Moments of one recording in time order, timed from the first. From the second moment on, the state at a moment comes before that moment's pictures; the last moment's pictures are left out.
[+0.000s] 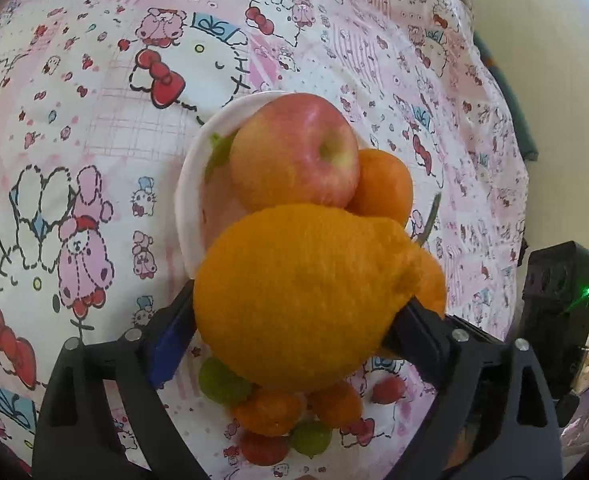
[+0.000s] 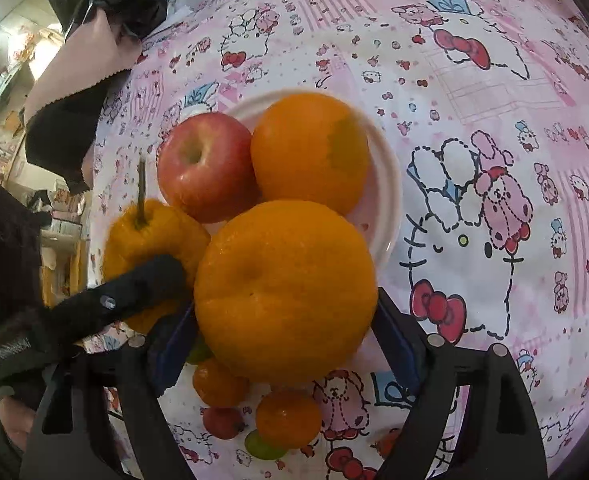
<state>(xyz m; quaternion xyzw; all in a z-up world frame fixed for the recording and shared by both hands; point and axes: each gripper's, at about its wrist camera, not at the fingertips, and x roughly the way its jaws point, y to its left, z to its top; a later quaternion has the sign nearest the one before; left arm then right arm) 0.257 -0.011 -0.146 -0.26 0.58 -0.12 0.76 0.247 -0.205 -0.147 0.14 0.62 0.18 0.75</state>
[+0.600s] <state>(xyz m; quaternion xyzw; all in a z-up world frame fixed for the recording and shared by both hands) 0.230 0.005 -0.111 -0.23 0.59 -0.11 0.77 0.230 -0.220 -0.136 0.17 0.64 0.20 0.72</state>
